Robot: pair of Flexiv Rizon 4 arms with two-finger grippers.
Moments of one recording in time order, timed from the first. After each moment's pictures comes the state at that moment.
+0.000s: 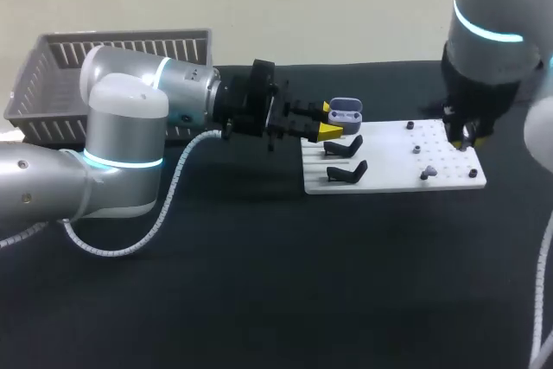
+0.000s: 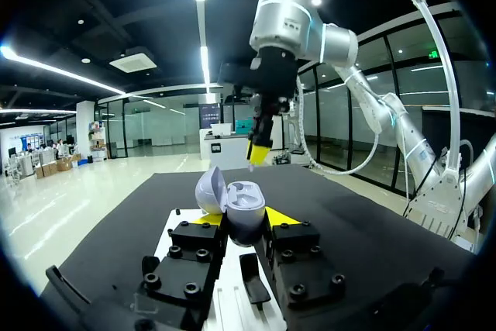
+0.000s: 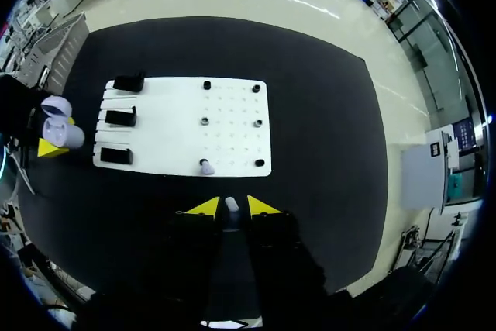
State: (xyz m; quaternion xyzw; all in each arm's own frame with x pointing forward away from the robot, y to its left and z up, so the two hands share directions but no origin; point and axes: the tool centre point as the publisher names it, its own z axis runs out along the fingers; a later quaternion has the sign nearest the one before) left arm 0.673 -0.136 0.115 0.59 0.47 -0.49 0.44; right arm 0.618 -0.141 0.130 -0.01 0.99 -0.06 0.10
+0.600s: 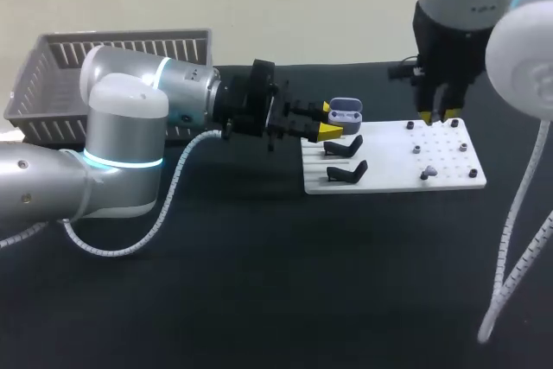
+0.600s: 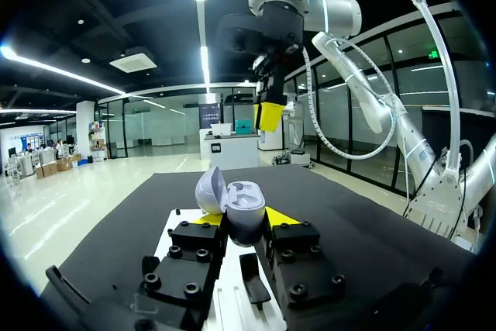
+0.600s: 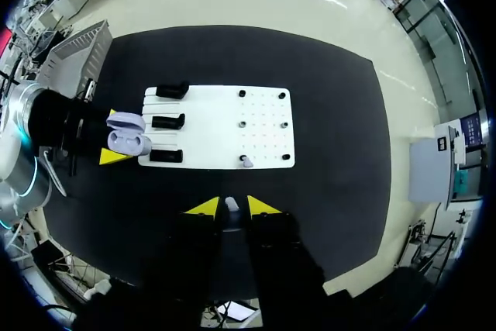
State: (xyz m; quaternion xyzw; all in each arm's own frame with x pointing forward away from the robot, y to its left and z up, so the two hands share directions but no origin) left arm 0.673 -0.136 0.115 0.59 0.47 -0.49 0.44; right arm 0.617 -0.094 0.177 0.00 1.00 -0.03 0.08
